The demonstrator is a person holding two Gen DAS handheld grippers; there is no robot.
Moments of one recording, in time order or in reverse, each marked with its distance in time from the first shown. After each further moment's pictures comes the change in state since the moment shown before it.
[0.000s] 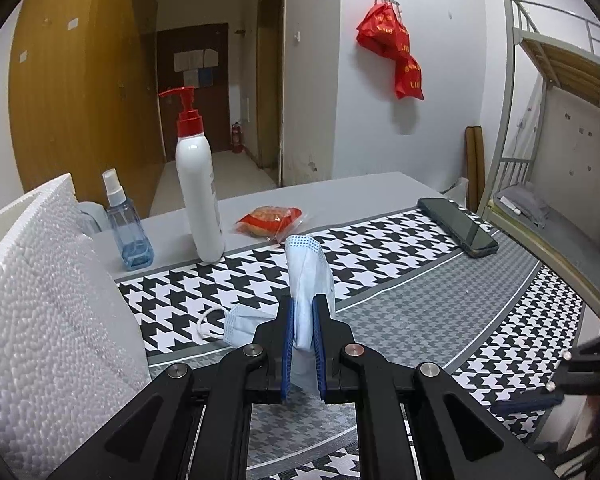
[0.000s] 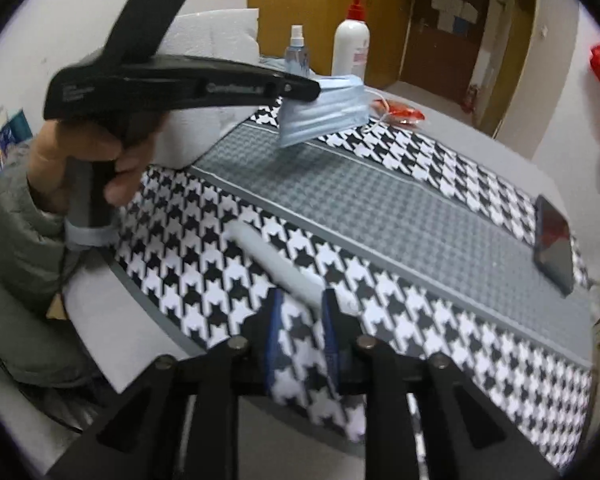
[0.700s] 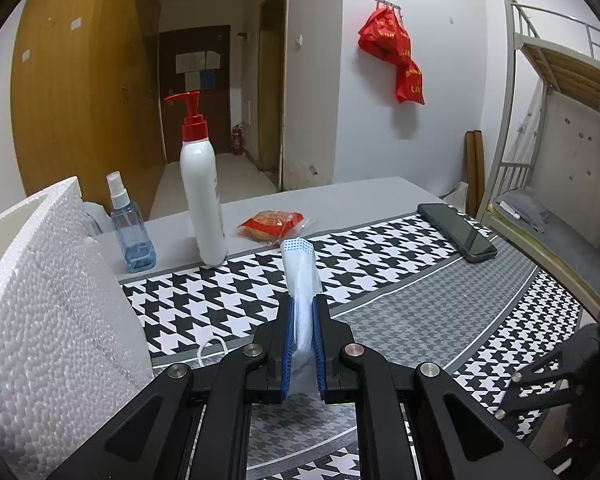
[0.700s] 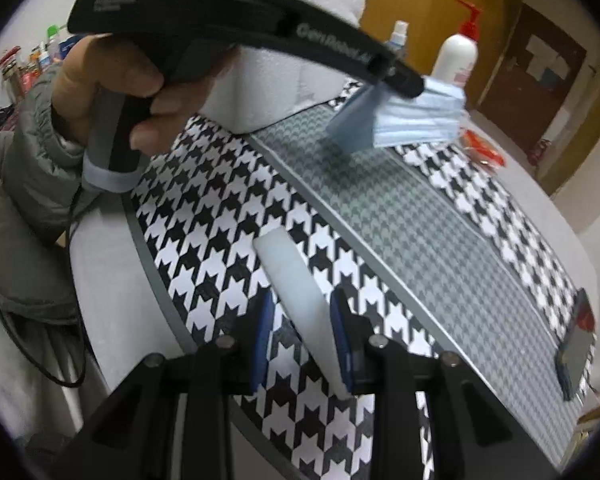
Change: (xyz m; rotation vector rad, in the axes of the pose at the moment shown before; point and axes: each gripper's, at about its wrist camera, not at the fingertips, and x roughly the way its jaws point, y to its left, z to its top) left arm -0.003 0.002 0.000 -0.008 -0.008 -0.004; right arm 0.030 0.010 0.005 -0.304 0.049 0.185
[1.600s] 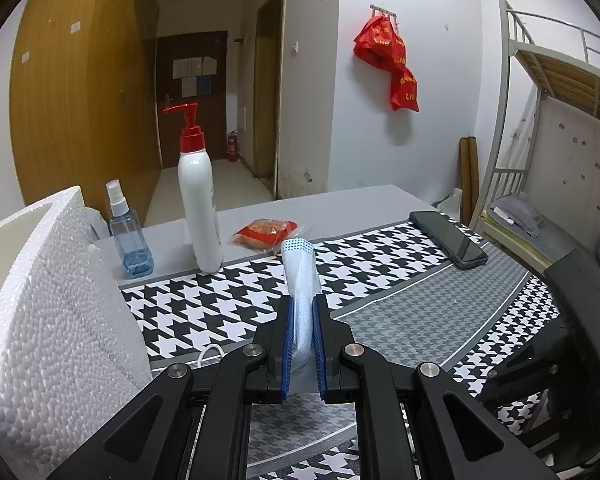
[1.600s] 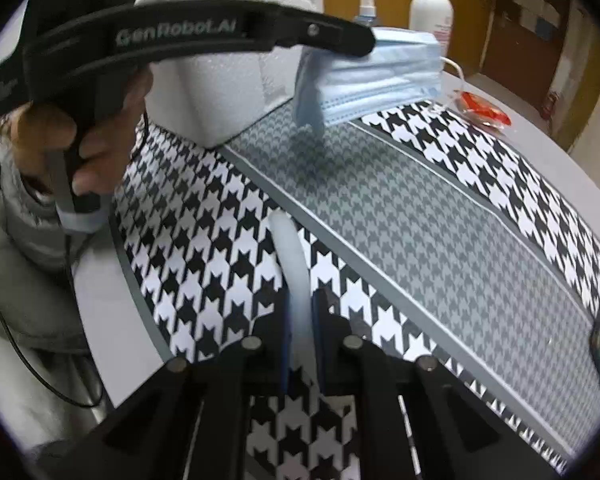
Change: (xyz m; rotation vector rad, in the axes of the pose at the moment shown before) left arm -0.009 -0.003 0.002 0.002 -0.025 -0.020; right arm 0.011 -0.045 0.012 0.211 -0.007 0.101
